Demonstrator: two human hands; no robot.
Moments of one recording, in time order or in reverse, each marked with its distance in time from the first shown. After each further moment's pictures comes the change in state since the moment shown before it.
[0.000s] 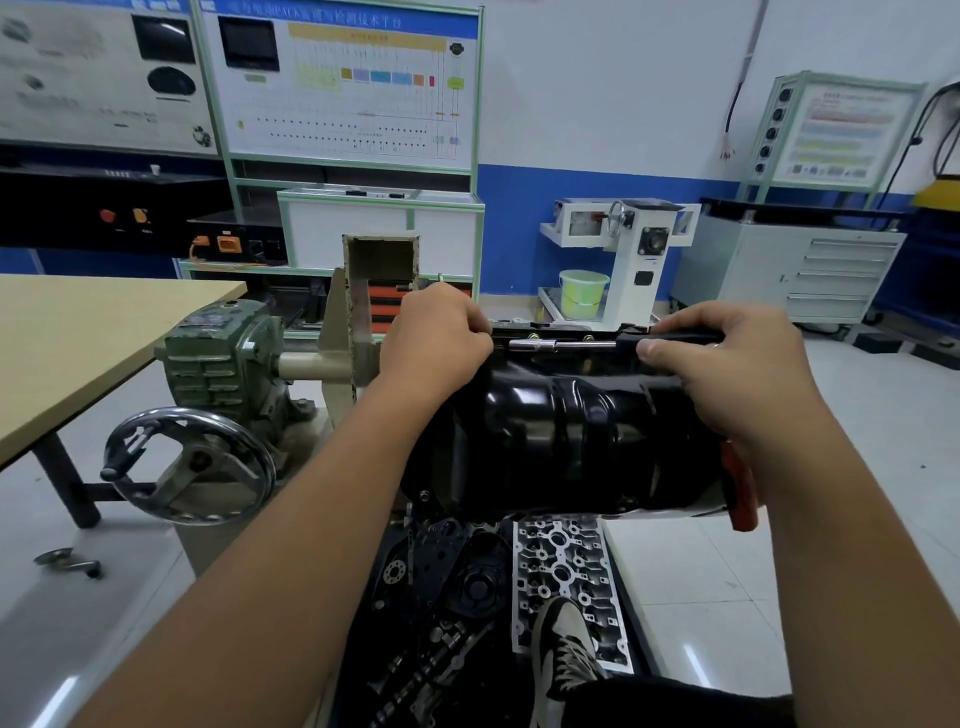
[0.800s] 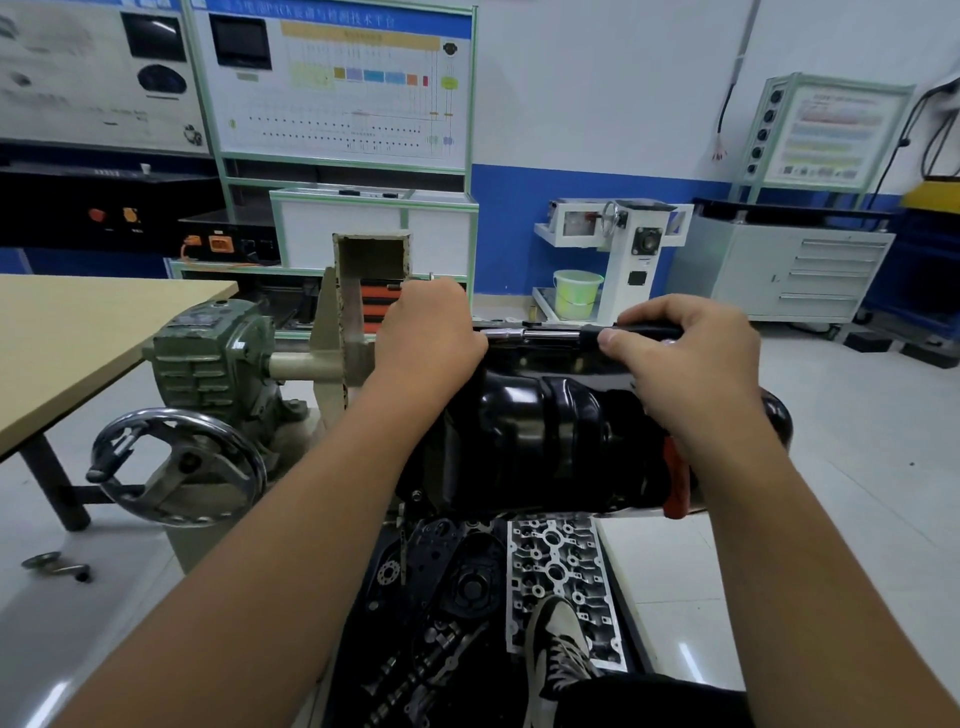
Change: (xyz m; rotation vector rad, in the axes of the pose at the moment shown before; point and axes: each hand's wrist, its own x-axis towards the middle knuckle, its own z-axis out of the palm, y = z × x) left_hand 0.005 0.006 0.005 0.270 0.079 -0.020; right_hand -0.007 -0.009 0.027 0.055 0.103 -0.046
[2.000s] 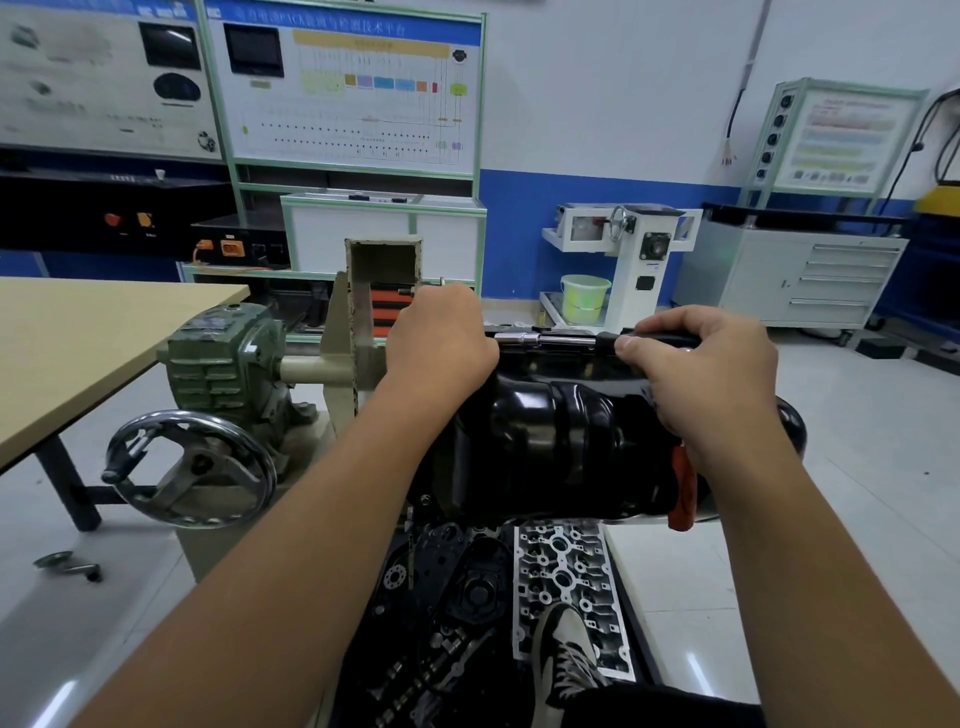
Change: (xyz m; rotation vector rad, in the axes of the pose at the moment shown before) left_hand -0.002 0.002 -0.001 -0.033 -0.015 -0.014; right_hand 0.004 0.011 0.003 0.031 0.031 0.027
